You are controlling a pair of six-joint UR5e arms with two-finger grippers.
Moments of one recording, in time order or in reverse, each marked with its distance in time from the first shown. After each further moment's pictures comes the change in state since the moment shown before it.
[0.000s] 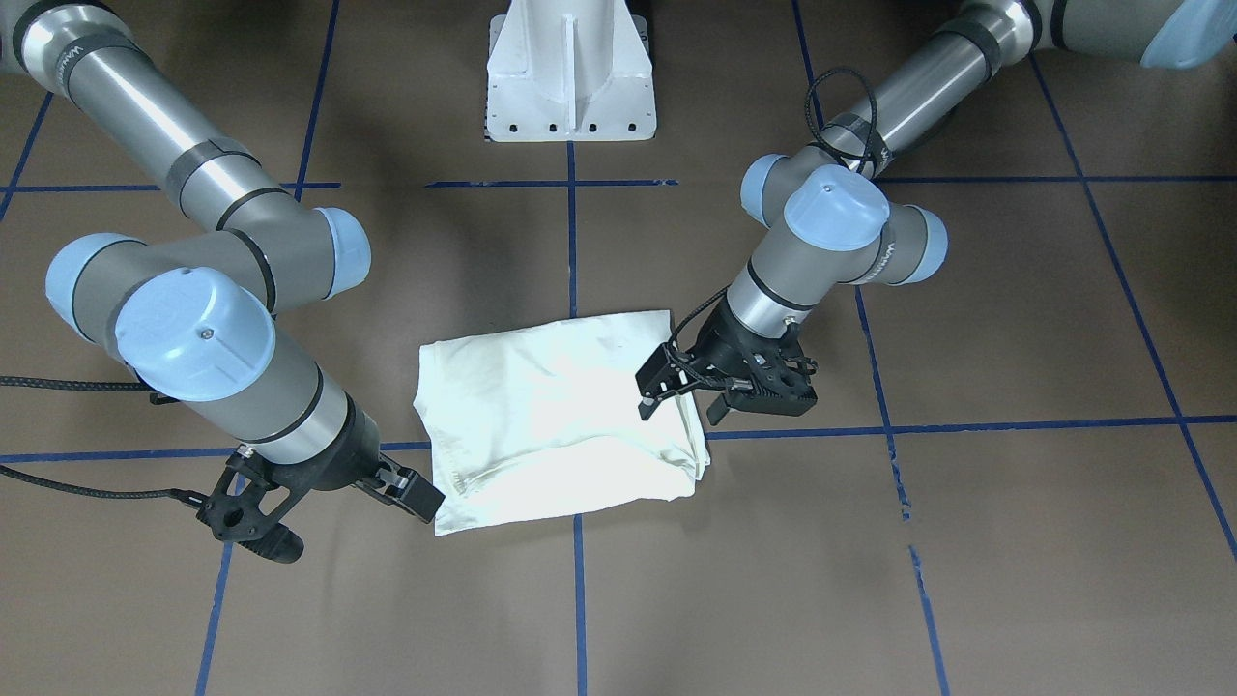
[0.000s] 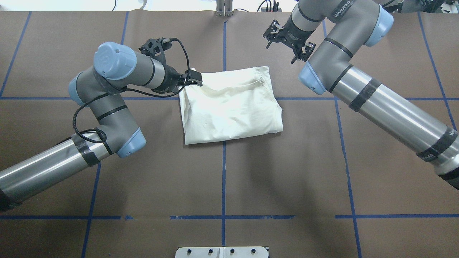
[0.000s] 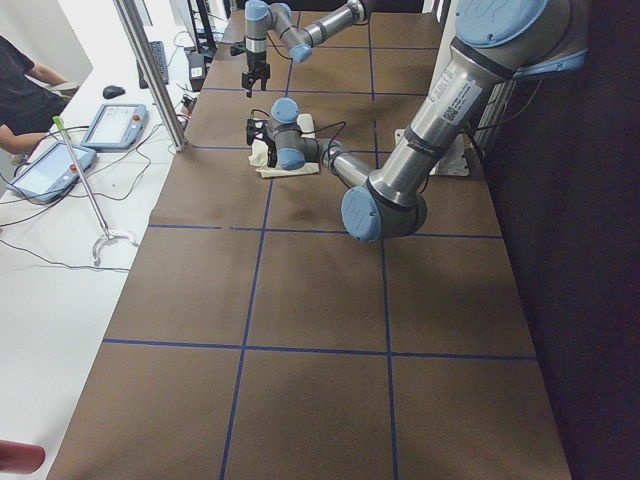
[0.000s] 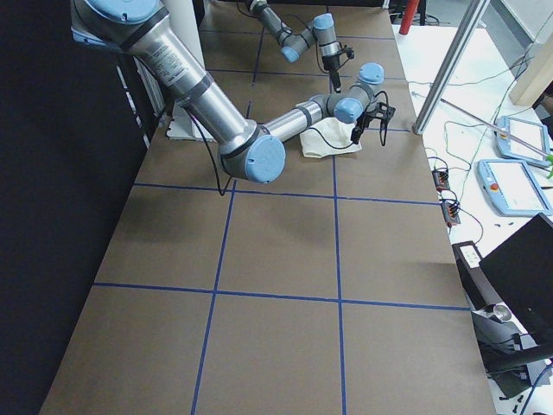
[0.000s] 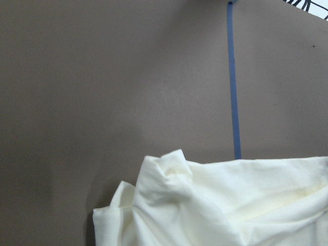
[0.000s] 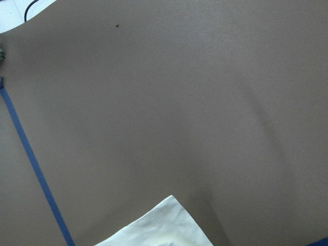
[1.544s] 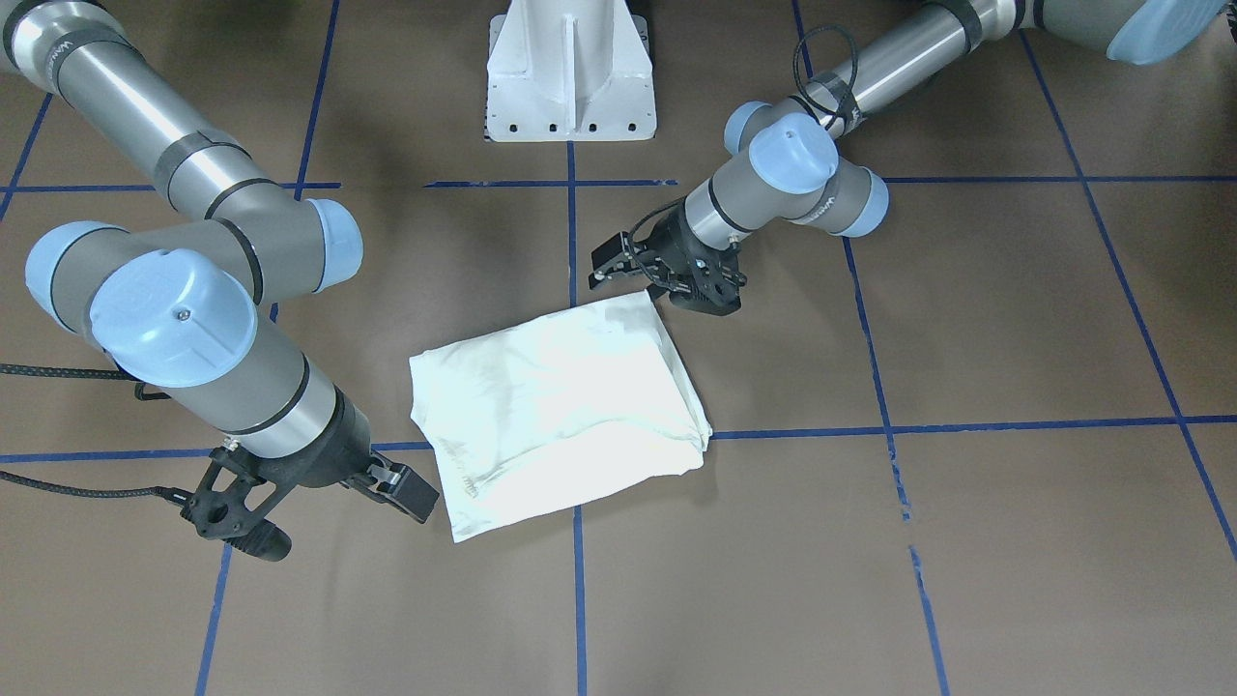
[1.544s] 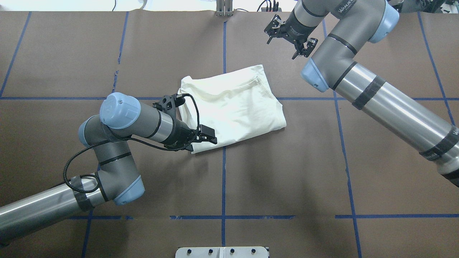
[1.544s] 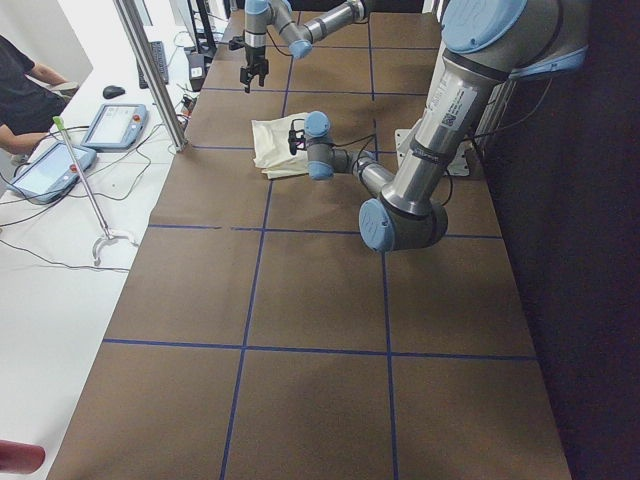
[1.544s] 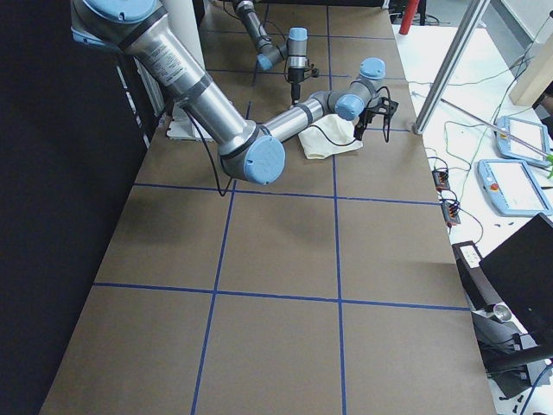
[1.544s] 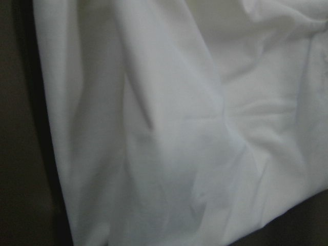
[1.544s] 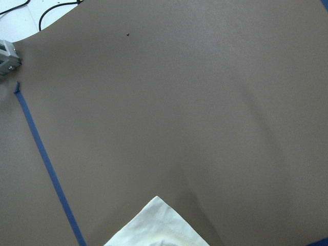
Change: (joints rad) left arm 0.174 0.113 -0.150 -0.081 -0.137 -0.169; right arm 0.010 -0.006 0.027 -0.002 -0.001 -0.003
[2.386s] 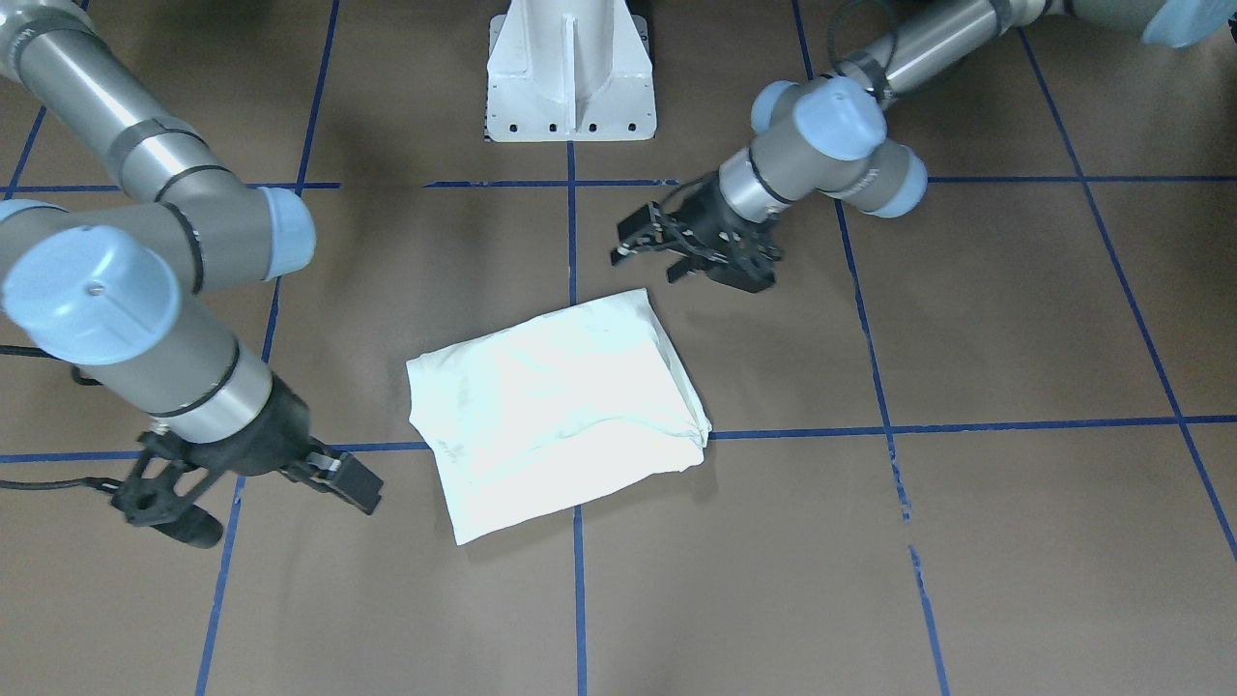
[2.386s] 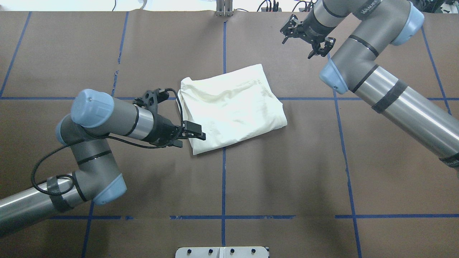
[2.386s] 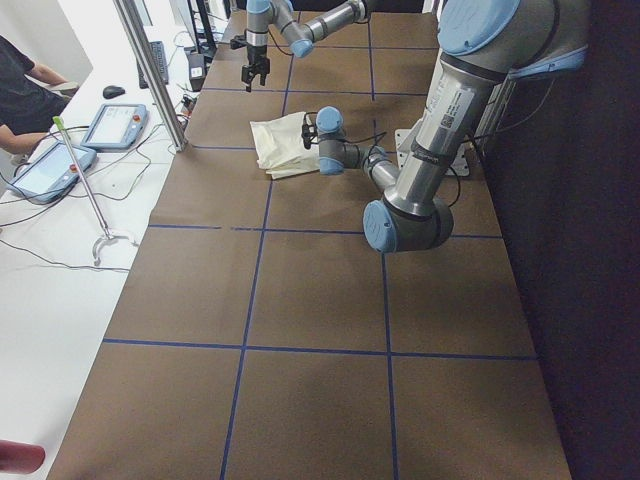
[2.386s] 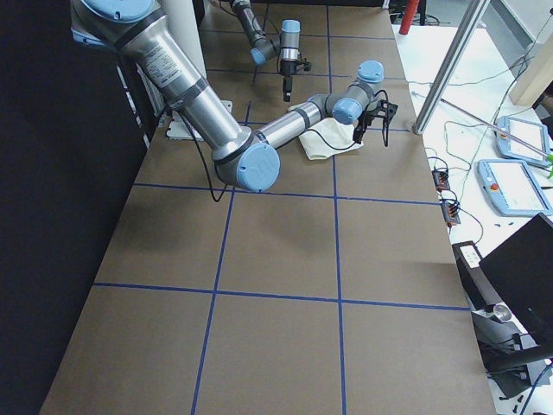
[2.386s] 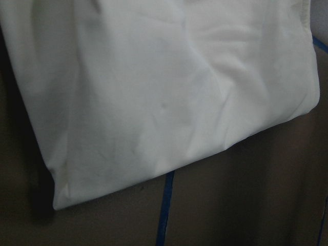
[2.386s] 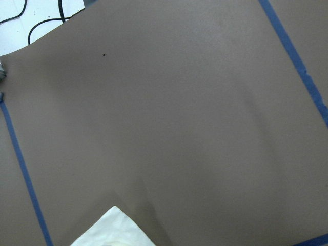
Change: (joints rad) left arm -0.119 0.116 -0.113 -0.019 -0.033 0.116; right arm 0.059 -0.125 0.134 -0.059 0.008 -0.146
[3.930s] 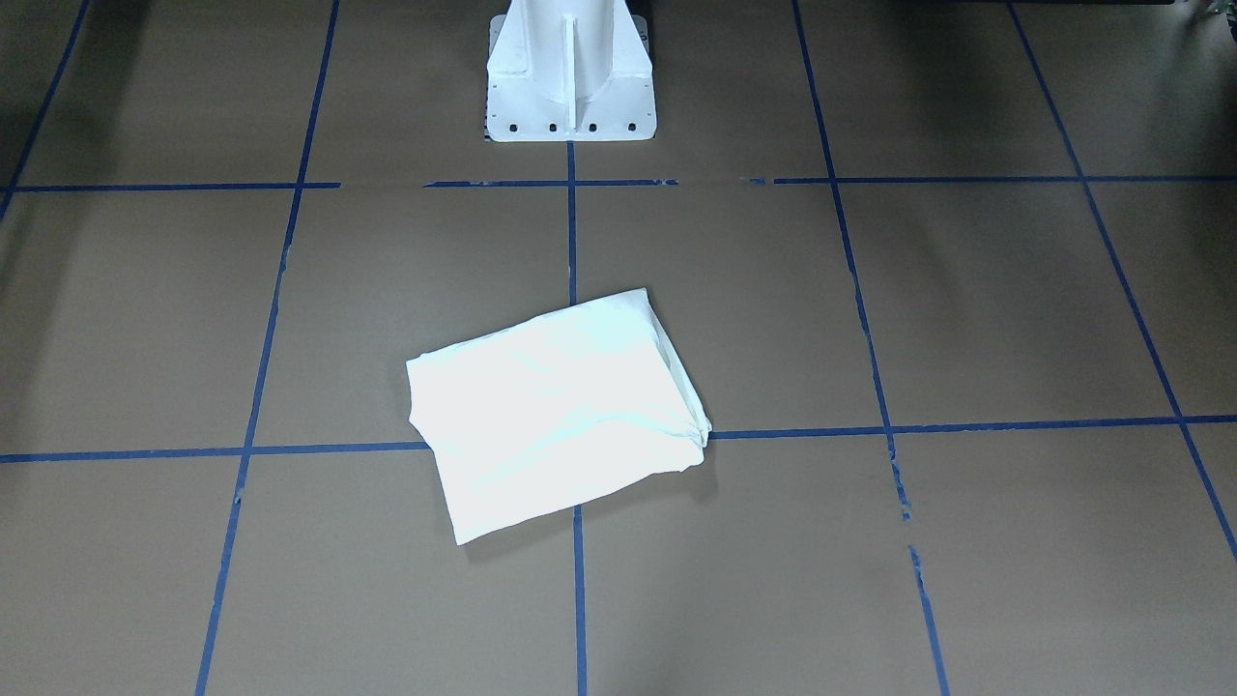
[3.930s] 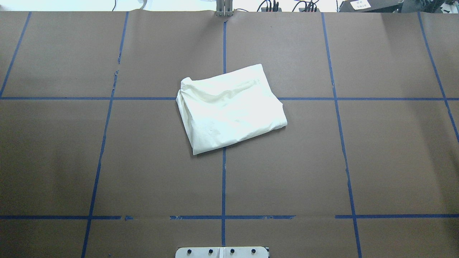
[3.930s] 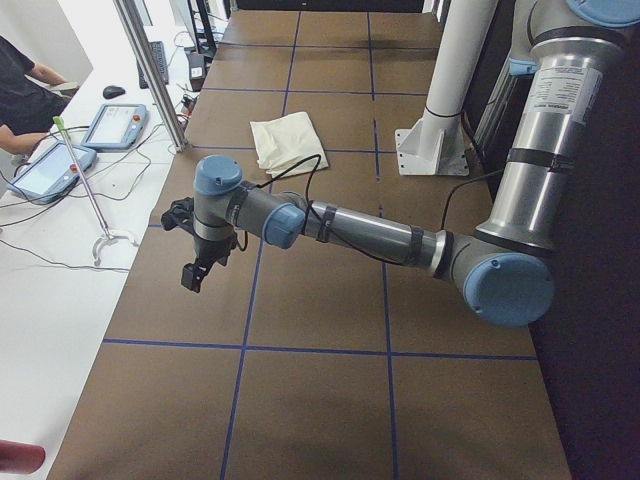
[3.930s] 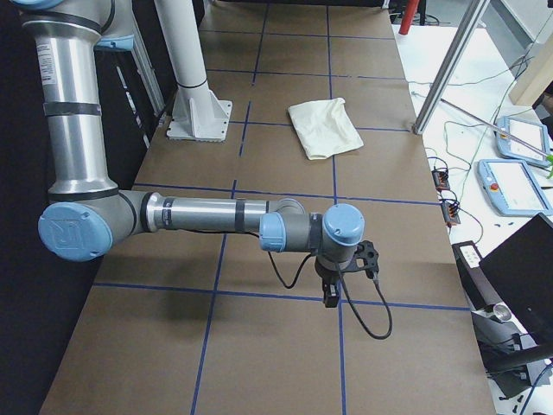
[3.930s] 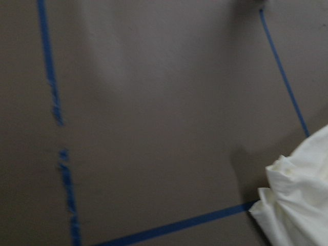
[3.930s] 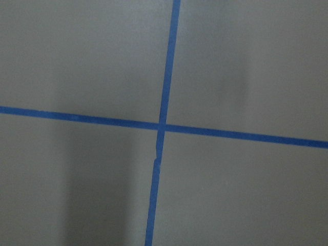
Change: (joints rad) left arm -0.869 0.276 -0.066 0.774 -0.082 1.641; right arm 0.587 -0.643 0.149 -0.259 0.194 -1.396
